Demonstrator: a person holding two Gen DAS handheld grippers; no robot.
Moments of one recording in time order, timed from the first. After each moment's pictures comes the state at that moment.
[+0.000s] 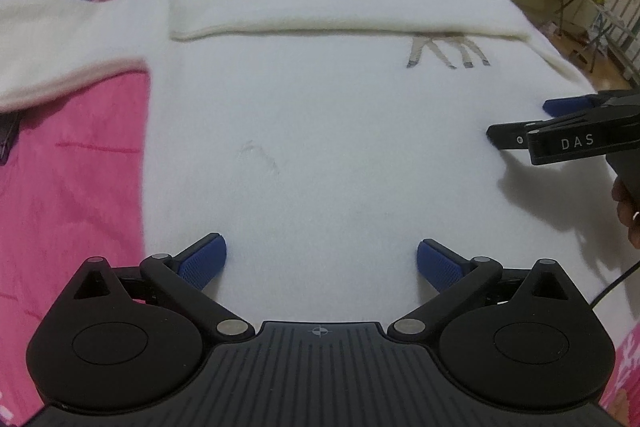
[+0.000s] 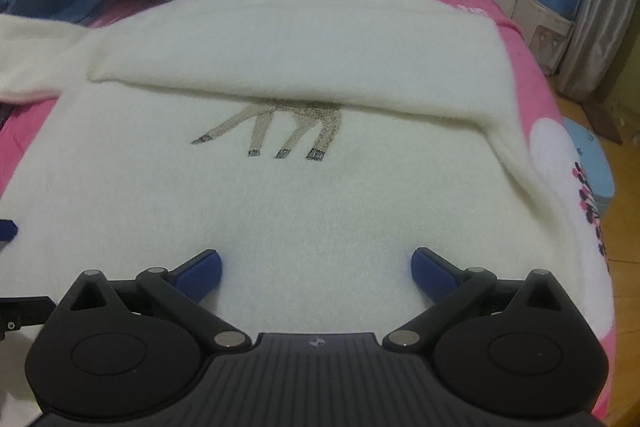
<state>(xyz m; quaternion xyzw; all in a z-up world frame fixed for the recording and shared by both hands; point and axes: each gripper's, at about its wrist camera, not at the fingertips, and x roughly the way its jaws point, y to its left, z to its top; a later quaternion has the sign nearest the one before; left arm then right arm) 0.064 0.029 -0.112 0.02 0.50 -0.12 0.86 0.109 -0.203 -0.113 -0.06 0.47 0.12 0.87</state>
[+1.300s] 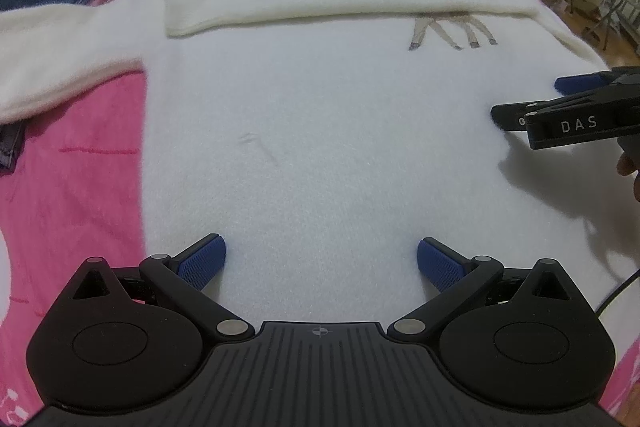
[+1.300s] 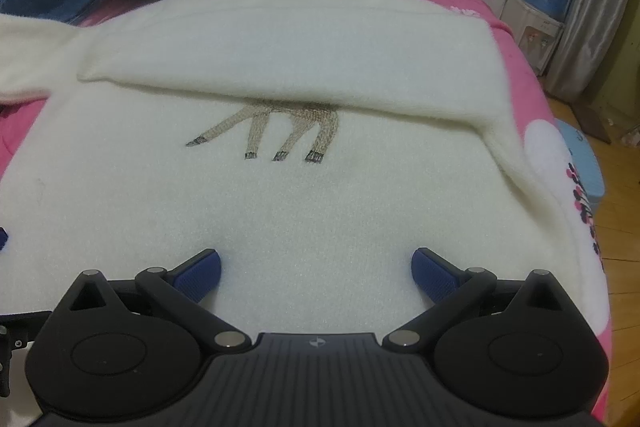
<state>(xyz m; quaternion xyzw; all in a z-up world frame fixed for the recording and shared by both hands) 0.061 0.013 -0.117 0.06 0.51 -0.11 0.85 0.109 -0.195 -0.114 -0.07 0.46 0.10 0.88</state>
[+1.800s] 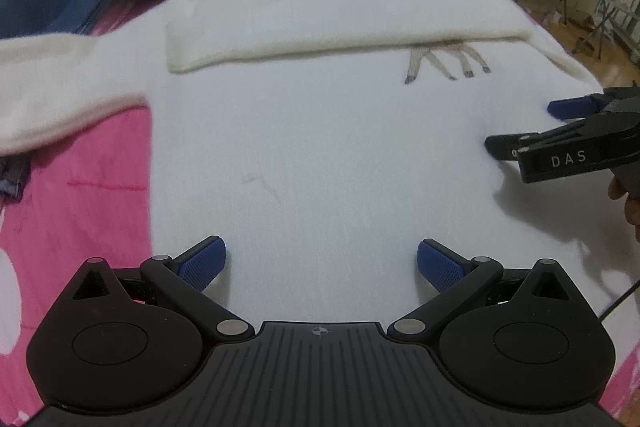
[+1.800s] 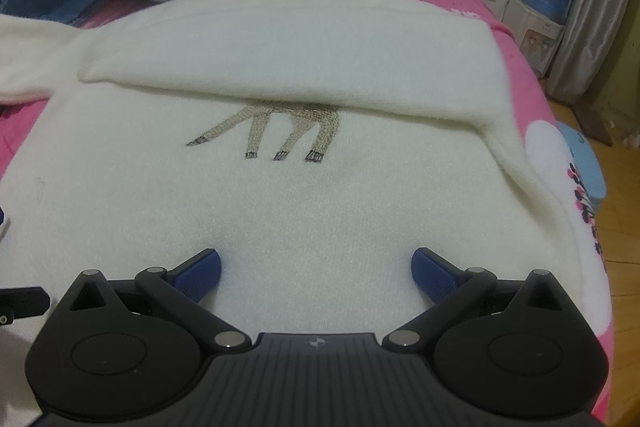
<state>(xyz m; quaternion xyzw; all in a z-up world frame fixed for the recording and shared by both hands) 0.066 0.013 -0.107 0.07 0.48 -0.11 0.87 0.108 -0.196 -0.117 -0.07 0.46 0.10 0.88</state>
